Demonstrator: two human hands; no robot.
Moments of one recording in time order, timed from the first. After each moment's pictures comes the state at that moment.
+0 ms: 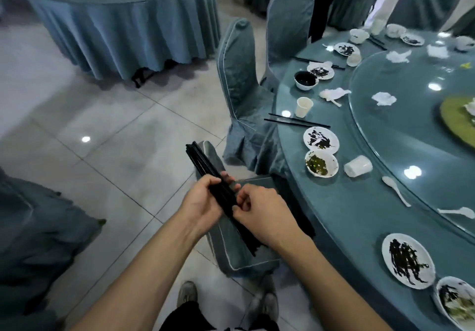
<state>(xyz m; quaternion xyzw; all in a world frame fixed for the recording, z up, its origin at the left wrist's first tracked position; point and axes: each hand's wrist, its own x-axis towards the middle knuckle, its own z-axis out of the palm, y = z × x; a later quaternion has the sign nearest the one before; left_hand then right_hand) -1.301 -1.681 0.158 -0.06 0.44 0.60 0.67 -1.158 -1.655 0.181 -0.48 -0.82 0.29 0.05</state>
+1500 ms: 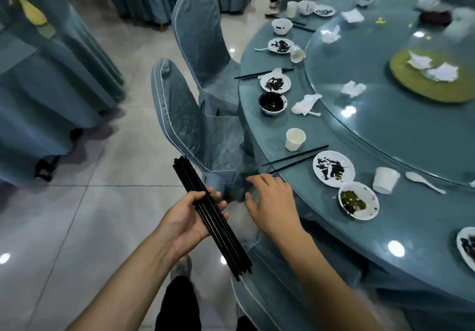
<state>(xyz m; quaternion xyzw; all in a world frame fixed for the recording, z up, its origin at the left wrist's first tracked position) -1.529 -1.342 0.145 0.06 0.45 0.35 0.82 -1.335 -1.365 0.113 -0.72 -0.67 0.11 0.17</state>
